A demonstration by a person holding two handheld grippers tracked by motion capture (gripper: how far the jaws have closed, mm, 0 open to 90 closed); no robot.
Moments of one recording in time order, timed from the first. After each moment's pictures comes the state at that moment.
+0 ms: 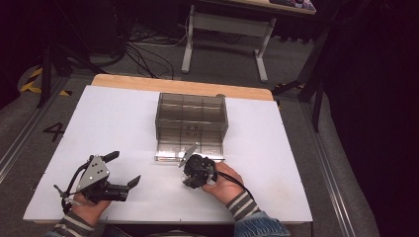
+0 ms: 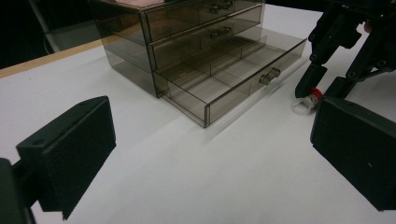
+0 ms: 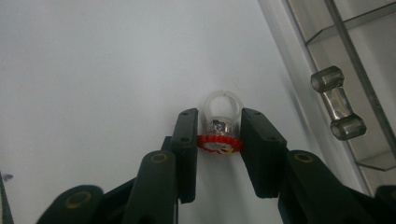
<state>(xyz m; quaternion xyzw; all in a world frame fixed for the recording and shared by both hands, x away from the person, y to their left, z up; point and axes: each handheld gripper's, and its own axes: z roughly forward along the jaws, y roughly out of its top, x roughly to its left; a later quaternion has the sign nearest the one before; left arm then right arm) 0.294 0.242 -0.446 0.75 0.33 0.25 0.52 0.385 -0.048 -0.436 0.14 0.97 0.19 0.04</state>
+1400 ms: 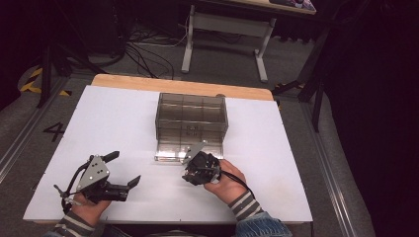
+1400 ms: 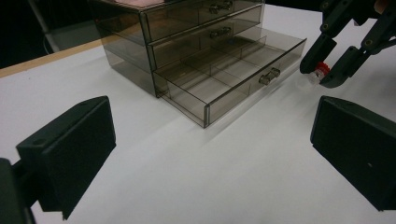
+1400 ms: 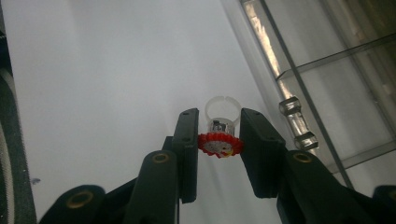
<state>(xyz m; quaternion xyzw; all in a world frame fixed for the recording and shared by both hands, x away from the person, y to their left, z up) 0.294 0.242 -0.446 0.75 0.33 0.25 0.52 0.379 -0.057 -0.412 0.12 0.96 0.25 0.07</state>
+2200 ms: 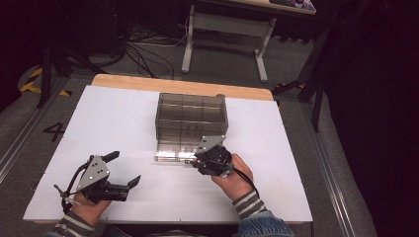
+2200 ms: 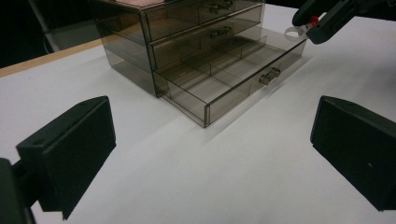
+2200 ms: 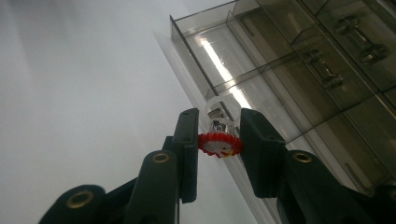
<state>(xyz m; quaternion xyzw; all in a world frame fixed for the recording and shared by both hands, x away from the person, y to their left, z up) 0.294 0.242 -0.447 0.75 0.33 0.25 0.52 0.384 -0.084 -0.391 0.17 0.92 0.31 0.15</state>
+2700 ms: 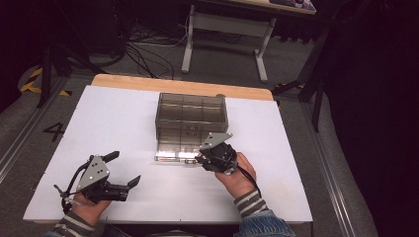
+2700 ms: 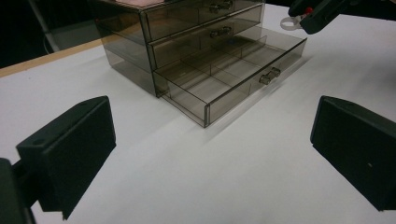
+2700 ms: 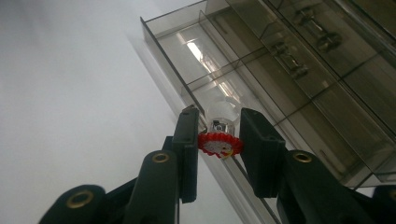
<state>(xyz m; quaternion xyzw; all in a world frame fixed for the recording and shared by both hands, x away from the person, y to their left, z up) 0.294 0.242 -0.447 0.75 0.33 0.25 0.52 0.391 -0.096 -0.389 0.20 0.91 0.32 0.17</state>
